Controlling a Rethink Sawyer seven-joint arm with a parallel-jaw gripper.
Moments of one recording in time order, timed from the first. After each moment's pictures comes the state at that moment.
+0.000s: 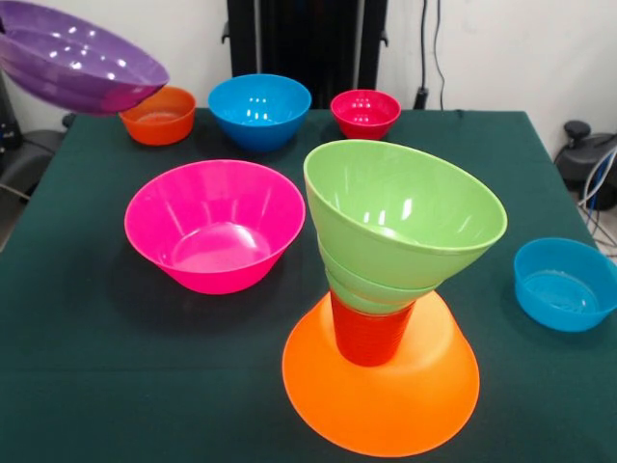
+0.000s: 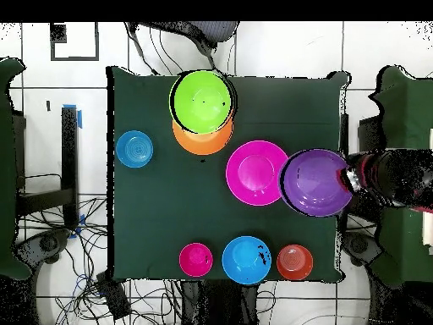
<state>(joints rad) -1.07 -0.89 0.65 1.56 -0.44 1.06 1.02</state>
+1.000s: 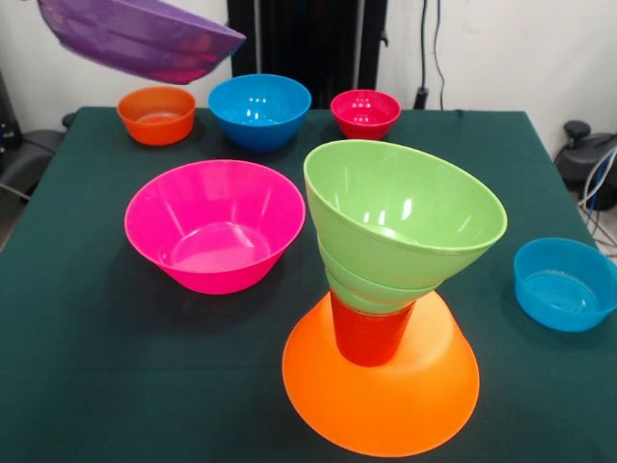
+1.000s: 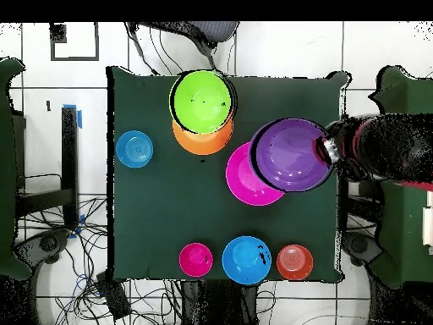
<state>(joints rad) -0.96 -0.93 0.66 1.50 -0.28 1.07 1.02</state>
